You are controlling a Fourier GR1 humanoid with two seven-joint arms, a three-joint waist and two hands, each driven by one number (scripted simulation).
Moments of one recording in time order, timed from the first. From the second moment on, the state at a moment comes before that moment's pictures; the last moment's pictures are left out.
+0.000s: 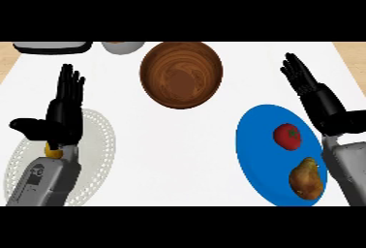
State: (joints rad) left arm -0.28 0.27 -0.08 -1.38 0.29 0.39 -0.17; right arm -0.37 -0.46 0.16 -1.34 -0.26 0.06 -0.20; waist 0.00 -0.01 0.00
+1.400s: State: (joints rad) left arm -0.20 0.48 0.03 -1.46 0.34 0.21 -0.09; right arm -0.35 -0.54 0.33 -1.80 0.50 -0.39 0.81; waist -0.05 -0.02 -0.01
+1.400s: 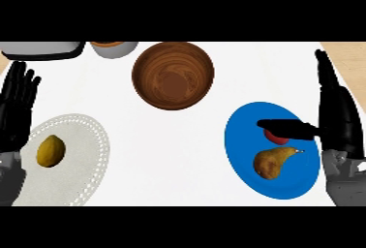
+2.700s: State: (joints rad) left arm -0.23 0.46 0.06 -1.46 0.31 0.17 -0.08; right arm -0.29 -0.75 0.28 -2.03 0.09 0.10 1.14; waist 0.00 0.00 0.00
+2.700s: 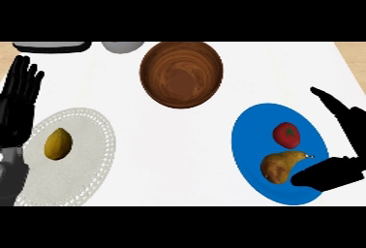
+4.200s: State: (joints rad) left arm -0.24 0.35 0.14 -1.47 0.20 0.09 -0.05; right arm -0.16 -0.44 0.17 -1.71 0.42 0.21 0.86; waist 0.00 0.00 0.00
